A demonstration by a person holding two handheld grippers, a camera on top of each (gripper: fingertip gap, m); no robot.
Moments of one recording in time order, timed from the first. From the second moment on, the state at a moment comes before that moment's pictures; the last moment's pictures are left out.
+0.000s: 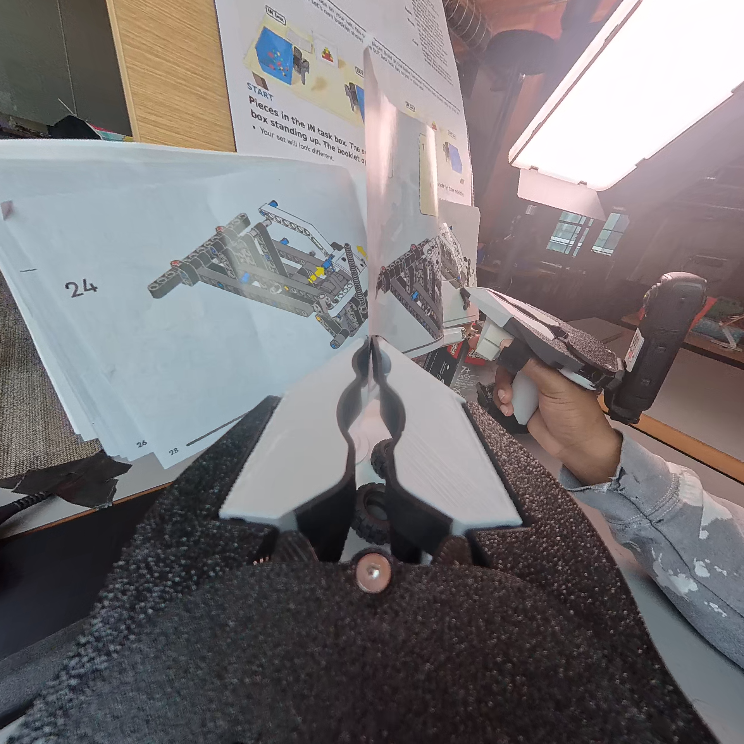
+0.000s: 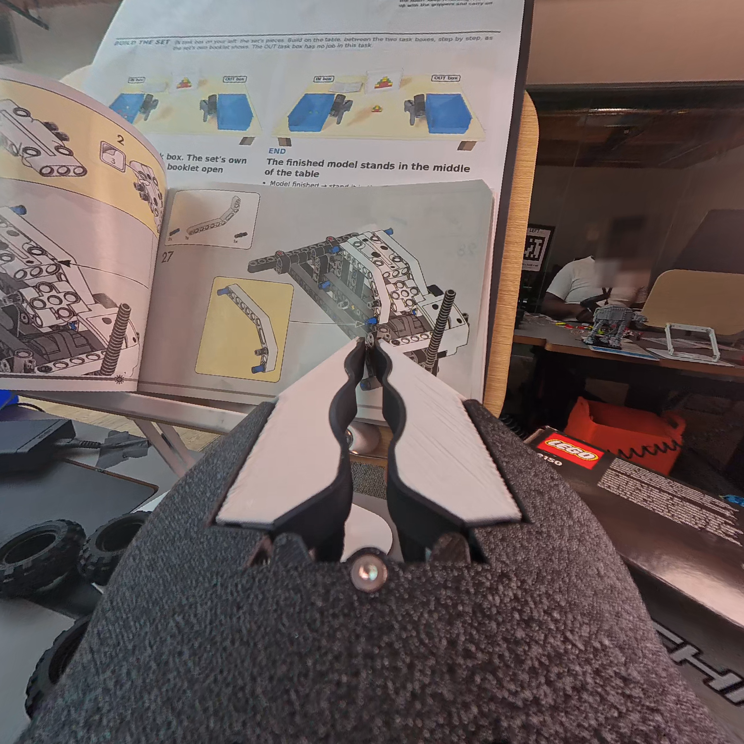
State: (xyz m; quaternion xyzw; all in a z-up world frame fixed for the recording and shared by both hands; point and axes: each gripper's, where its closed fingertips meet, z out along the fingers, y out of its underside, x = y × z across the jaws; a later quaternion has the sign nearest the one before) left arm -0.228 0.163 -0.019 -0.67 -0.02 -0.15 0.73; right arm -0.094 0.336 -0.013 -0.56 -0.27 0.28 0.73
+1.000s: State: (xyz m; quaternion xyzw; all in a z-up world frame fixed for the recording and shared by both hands) left arm -0.135 0.149 0.016 -0.64 0.08 -0.31 0.70; right arm -0.138 0.213 0.034 -0.28 -0.42 0.14 0.85
